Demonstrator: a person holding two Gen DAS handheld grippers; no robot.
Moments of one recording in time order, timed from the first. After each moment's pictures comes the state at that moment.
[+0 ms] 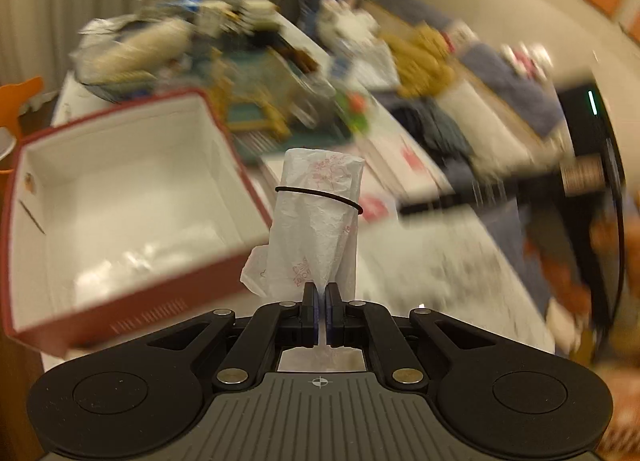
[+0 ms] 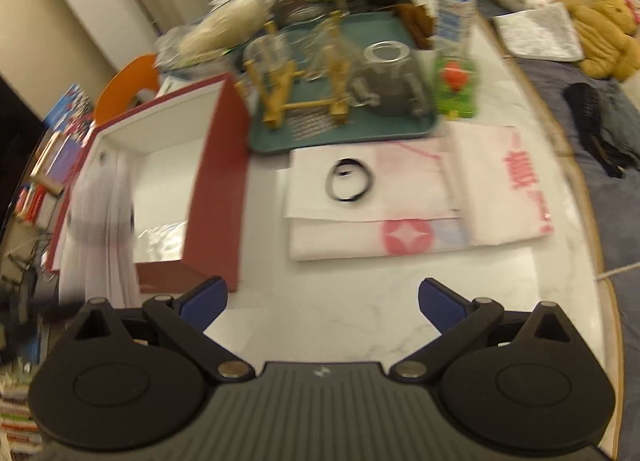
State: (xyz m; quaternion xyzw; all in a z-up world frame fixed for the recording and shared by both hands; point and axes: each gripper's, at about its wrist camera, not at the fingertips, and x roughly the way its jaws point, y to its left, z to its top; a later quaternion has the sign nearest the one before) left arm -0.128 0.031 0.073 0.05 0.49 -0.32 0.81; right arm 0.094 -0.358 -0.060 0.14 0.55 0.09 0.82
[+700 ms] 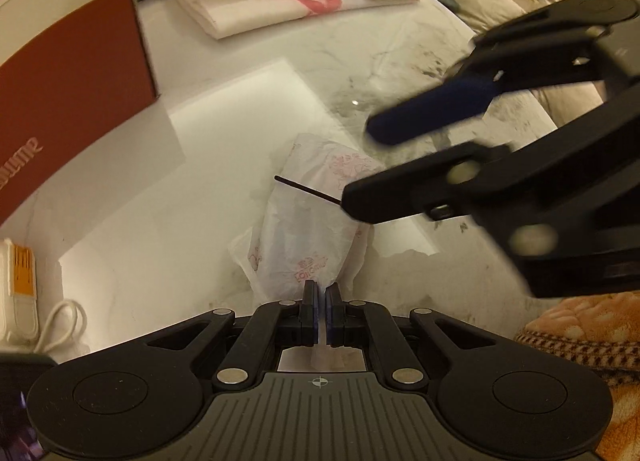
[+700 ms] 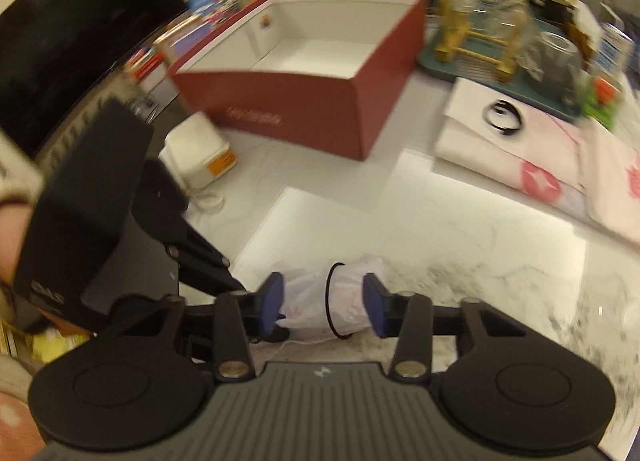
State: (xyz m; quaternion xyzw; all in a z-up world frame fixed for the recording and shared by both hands) left arm -0.180 -0.012 -0.033 0.13 0.58 -0.31 0.74; right arm -0.003 -0.285 -0.106 -0.03 0.52 0.36 0.77
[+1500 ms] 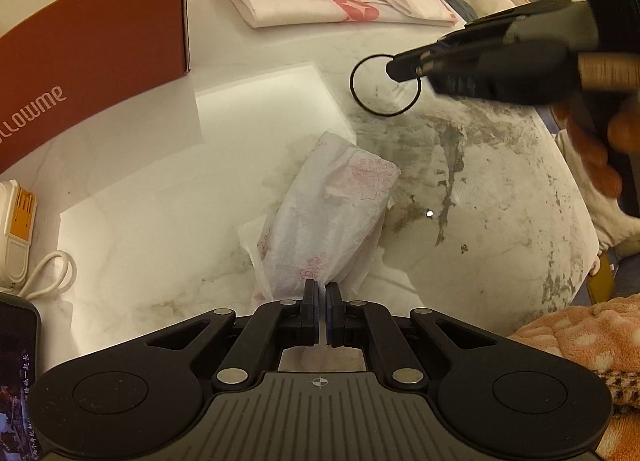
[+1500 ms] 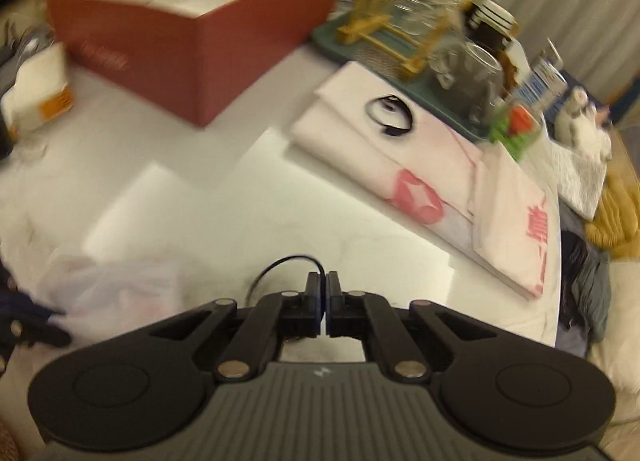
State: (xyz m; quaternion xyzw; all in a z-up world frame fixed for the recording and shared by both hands) left arm -0.182 -0.003 -0.025 0.07 0.59 -0.28 0.75; right arm 0.052 -0.326 -0.149 -0.12 0.51 0.20 0.83
